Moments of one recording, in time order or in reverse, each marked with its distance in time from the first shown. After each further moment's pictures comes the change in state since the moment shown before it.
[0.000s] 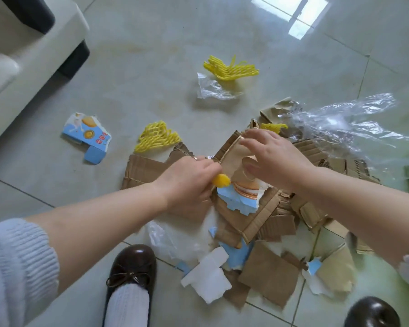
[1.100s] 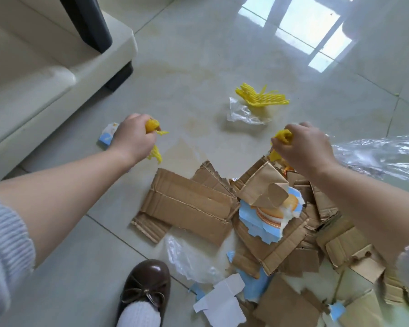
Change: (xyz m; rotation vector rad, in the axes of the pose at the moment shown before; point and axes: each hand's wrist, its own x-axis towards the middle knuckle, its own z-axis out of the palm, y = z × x) left_hand -0.047 -0.131 -0.056 -0.279 0.390 -0.945; right_hand 0.059 0.002 -0.029 0.211 0.349 0.302
